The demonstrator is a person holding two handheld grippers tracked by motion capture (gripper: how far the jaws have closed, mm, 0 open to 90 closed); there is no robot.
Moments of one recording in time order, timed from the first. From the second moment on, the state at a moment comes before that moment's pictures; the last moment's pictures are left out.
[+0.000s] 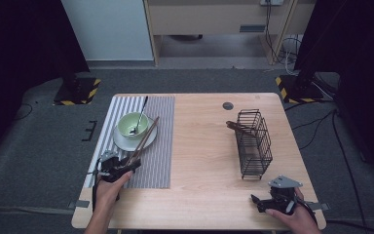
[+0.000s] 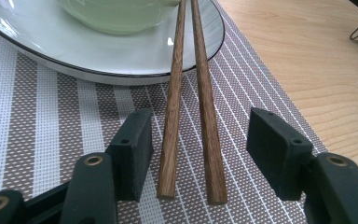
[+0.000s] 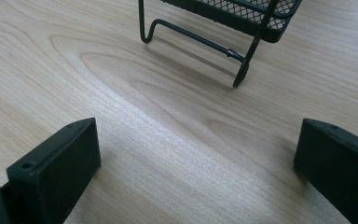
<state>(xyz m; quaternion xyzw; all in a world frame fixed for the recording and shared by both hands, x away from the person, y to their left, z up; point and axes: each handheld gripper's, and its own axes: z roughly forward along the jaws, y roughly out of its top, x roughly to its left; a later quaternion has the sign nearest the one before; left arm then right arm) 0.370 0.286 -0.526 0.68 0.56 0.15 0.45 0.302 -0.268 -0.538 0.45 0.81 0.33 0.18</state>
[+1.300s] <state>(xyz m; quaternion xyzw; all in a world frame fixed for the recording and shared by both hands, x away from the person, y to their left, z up) 0.374 0.281 -0.529 0.69 0.56 0.15 0.44 0.302 -0.268 -0.538 0.45 0.81 0.33 0.18</state>
